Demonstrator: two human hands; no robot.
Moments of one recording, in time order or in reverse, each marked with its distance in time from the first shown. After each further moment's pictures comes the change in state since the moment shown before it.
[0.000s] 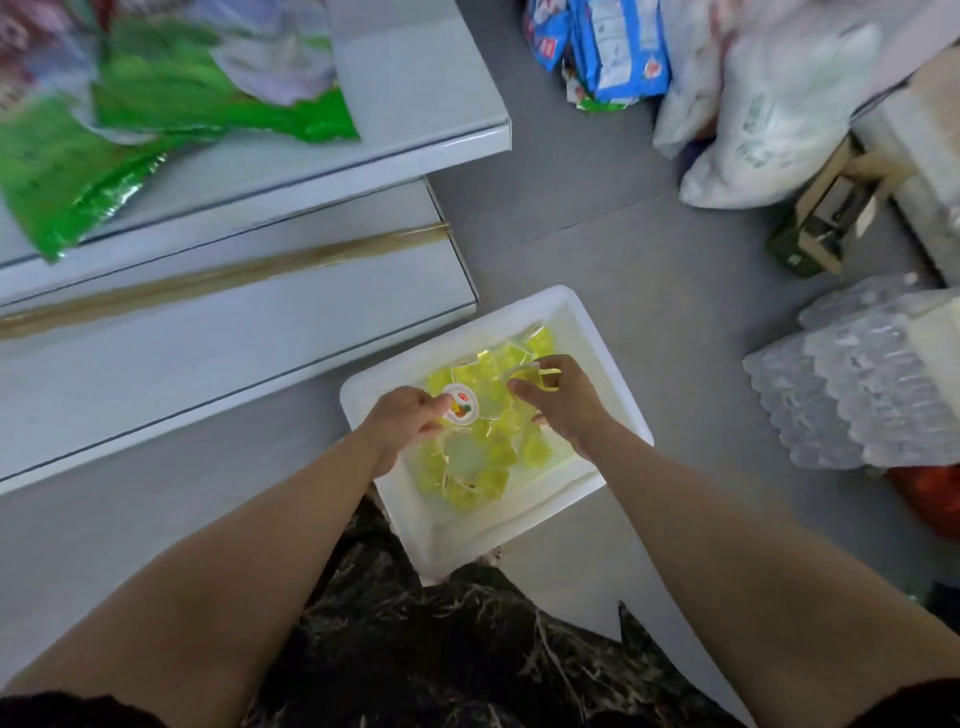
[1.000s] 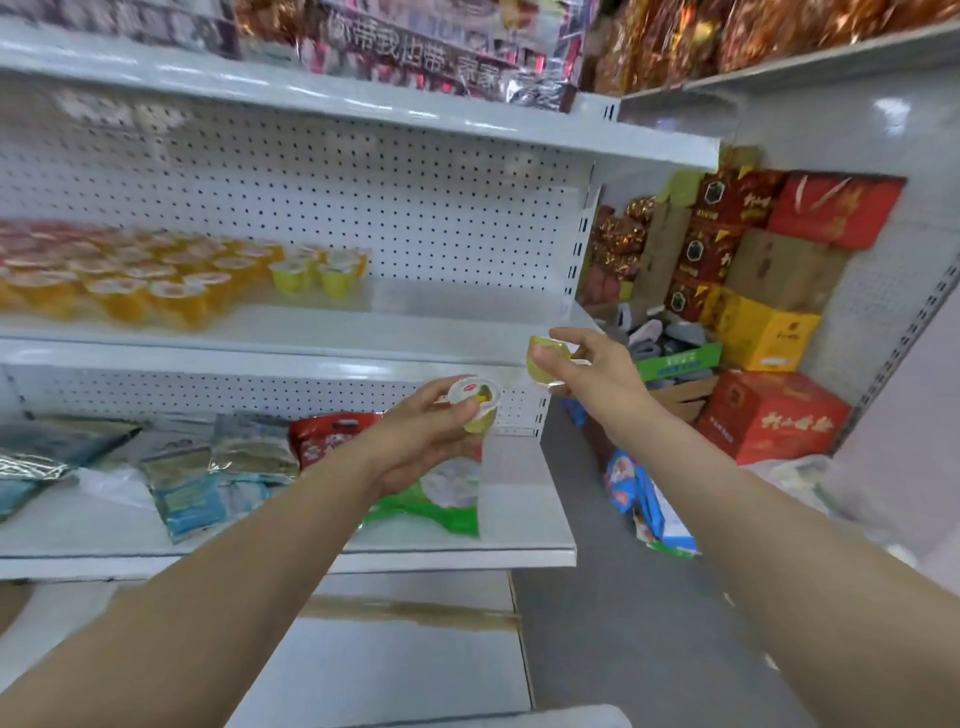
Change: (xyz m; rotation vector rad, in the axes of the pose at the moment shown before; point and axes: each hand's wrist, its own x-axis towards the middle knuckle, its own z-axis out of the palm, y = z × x) left_hand -0.283 0.299 -0.064 -0.388 -0.084 0.931; right_hand -0.168 -0.436 -0.054 0.019 -0.076 -1.059
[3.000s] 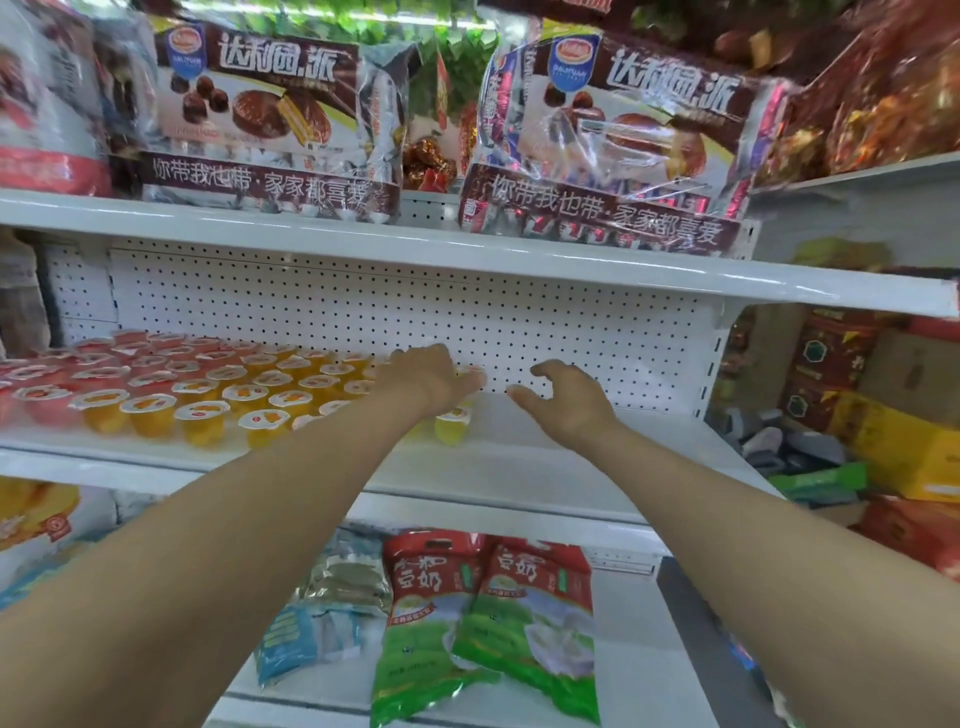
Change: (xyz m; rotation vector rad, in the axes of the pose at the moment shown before) left_hand 0.086 0.223 -0.122 1.680 0.642 0.017; right_hand 0.140 -0.100 0.176 -0.591 -0.106 -0.242
